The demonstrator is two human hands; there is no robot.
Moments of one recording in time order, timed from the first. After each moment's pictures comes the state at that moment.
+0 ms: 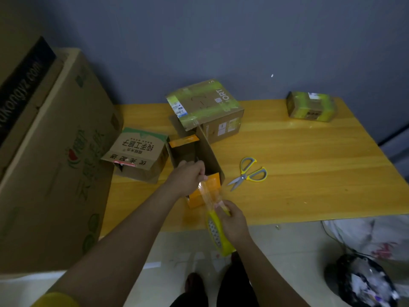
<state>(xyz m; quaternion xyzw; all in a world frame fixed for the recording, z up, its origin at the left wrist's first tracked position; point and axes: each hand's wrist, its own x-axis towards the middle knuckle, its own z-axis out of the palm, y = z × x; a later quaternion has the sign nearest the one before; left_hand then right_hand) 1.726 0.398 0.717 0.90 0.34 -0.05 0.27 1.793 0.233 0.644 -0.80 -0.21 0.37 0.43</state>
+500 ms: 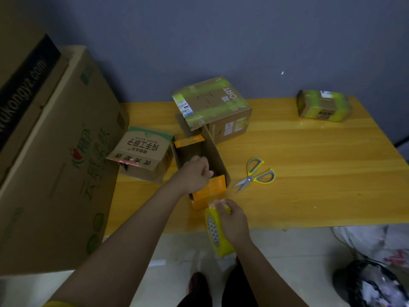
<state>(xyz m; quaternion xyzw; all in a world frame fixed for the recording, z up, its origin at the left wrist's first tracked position) 1.737 0.407 0.717 0.86 0.36 -0.06 0.36 1.792 0.249 0.646 -0.81 -0.19 0.37 0.42</state>
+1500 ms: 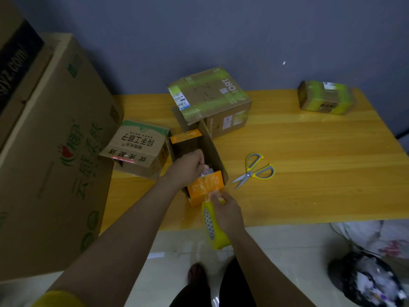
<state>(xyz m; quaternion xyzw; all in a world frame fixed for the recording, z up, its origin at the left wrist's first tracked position) 1.742 0.423 0.704 0.87 0.37 -0.02 0.32 1.796 0.272 0.652 -0.83 -0.18 0.39 0.37</state>
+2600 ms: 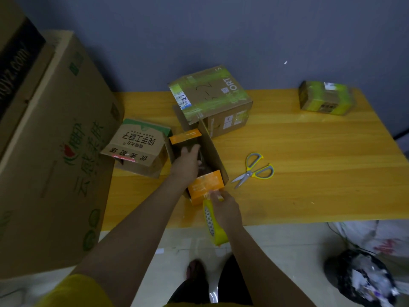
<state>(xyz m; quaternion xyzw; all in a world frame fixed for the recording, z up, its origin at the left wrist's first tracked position) 1.753 0.425 0.693 0.84 0.47 -0.04 0.28 1.797 0.279 0.652 -0.84 -0.19 0.38 0.33</state>
